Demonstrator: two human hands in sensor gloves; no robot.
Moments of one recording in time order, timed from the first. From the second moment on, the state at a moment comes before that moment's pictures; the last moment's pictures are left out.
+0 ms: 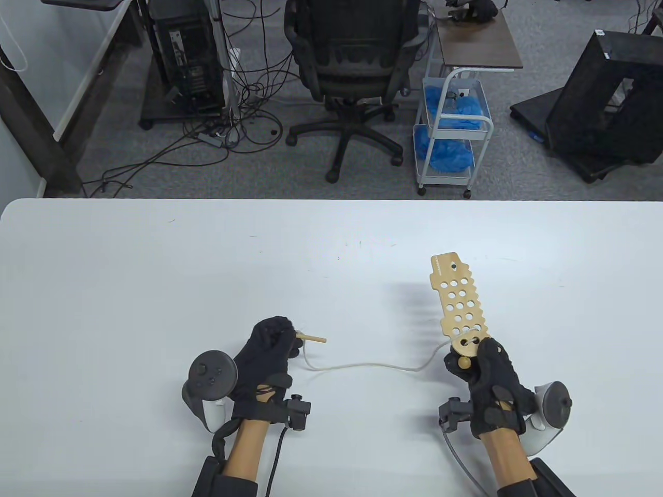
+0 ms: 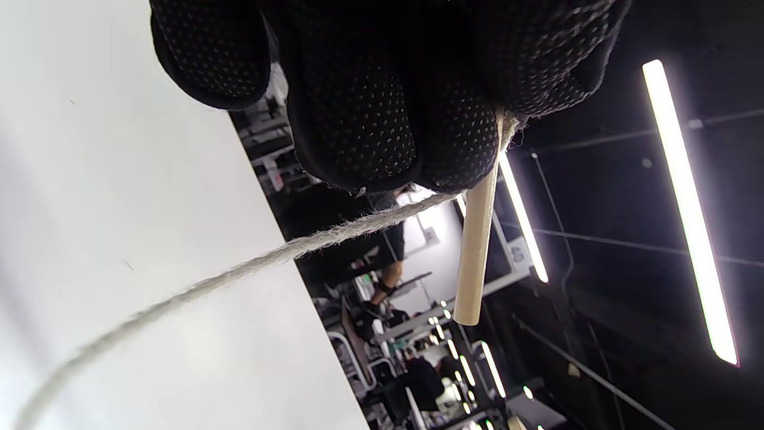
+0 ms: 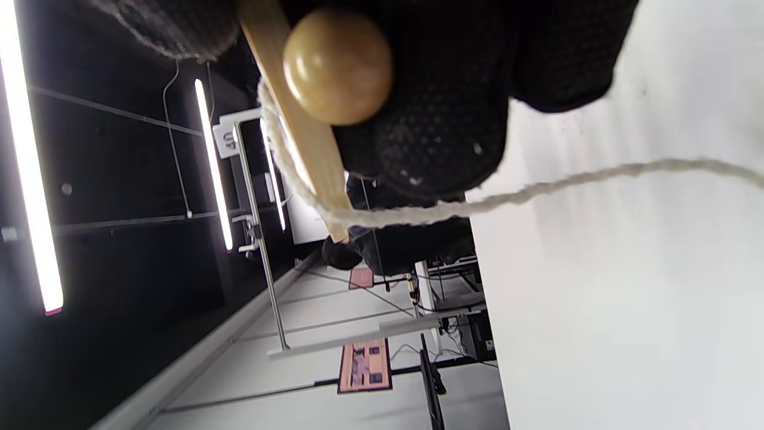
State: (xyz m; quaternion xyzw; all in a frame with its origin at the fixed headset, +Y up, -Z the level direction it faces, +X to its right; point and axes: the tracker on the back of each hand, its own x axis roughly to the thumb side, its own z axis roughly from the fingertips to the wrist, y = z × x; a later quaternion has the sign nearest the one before) left_hand -0.169 -0.720 -0.261 0.11 -0.01 0.54 0.84; right_hand 0.247 -0.765 -0.235 -0.12 -0.13 0.60 0.78
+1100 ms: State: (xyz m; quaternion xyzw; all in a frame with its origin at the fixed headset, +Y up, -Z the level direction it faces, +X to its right) left_hand -0.088 -0.686 -0.227 0.15 -0.20 0.34 0.91; right_hand 0.178 -0.762 -0.236 0.05 -0.02 0.77 0.64
